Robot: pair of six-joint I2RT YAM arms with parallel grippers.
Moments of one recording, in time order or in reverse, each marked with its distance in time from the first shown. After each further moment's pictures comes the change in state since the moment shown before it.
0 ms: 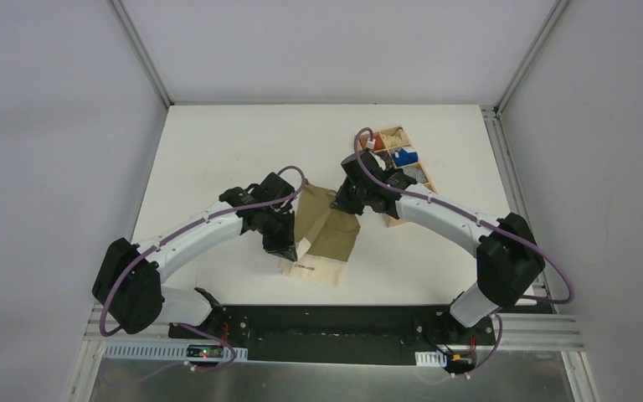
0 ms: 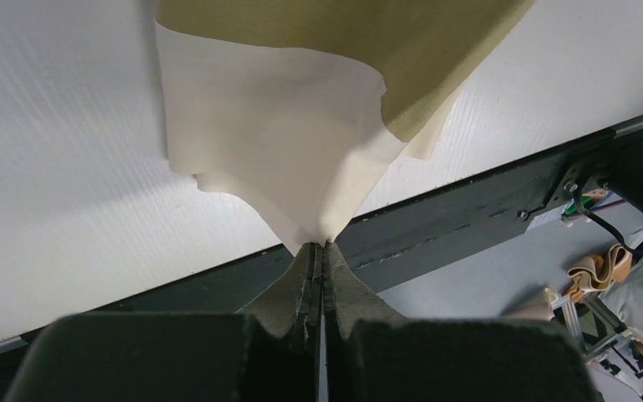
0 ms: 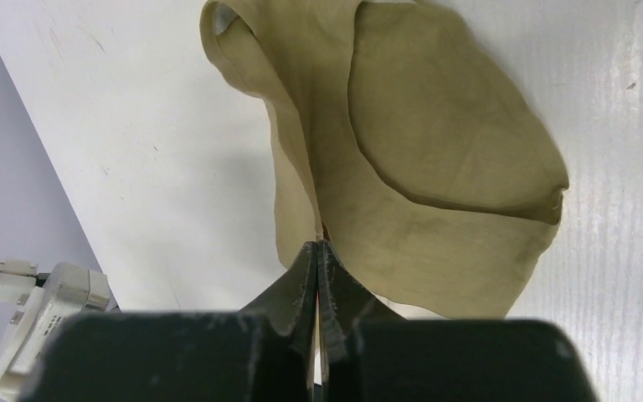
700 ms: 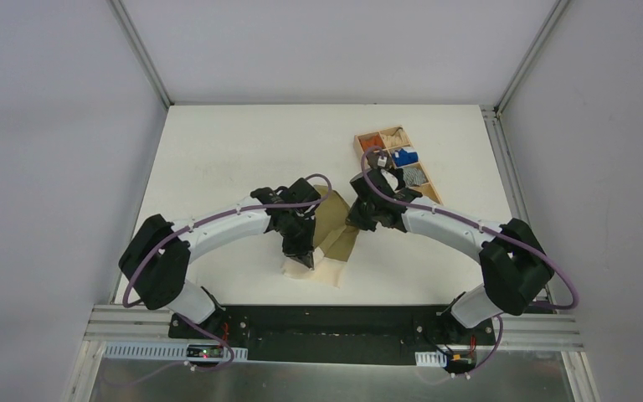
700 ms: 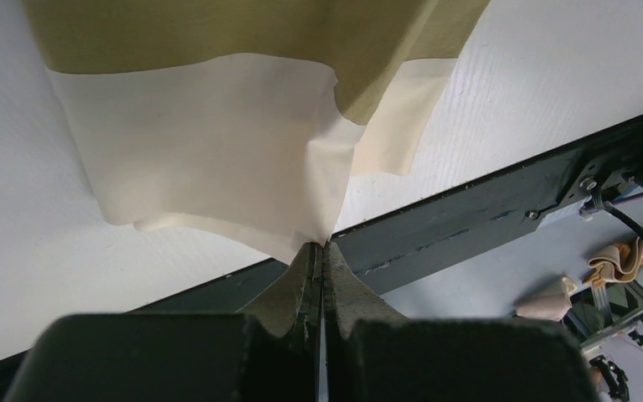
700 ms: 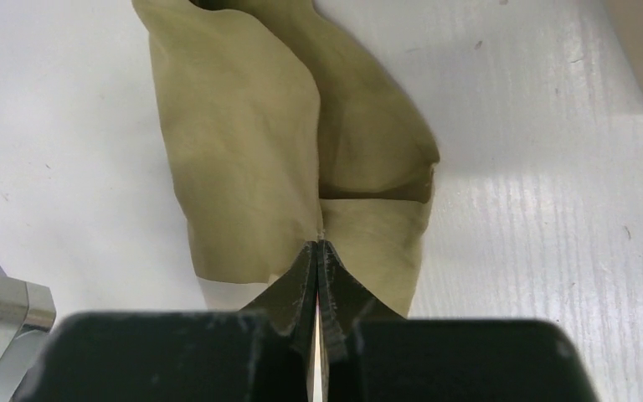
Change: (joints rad) left arm -0.119 0.182 0.069 0.057 0.000 -0.038; right arm -0.013 -0.071 -0.190 0.013 0.055 0.018
